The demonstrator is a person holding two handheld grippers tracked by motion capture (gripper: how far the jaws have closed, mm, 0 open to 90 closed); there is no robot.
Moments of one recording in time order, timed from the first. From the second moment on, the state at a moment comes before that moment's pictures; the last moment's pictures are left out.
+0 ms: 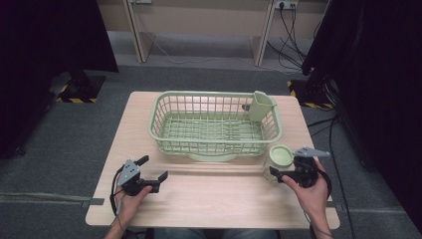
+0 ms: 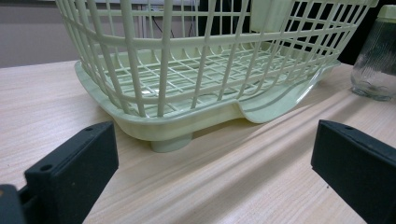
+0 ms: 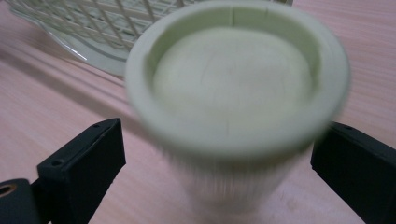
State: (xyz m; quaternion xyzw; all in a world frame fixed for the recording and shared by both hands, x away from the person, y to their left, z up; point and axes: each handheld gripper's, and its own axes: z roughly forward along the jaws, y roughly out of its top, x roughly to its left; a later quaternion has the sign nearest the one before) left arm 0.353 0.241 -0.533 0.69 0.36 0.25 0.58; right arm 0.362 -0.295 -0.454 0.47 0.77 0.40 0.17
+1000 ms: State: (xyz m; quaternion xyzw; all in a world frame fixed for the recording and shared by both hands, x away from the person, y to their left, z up) left arm 0.353 0.242 -0.533 0.68 0.37 0.25 0.58; right arm 0.324 -0.302 -0.445 0.45 0.76 0.41 0.21
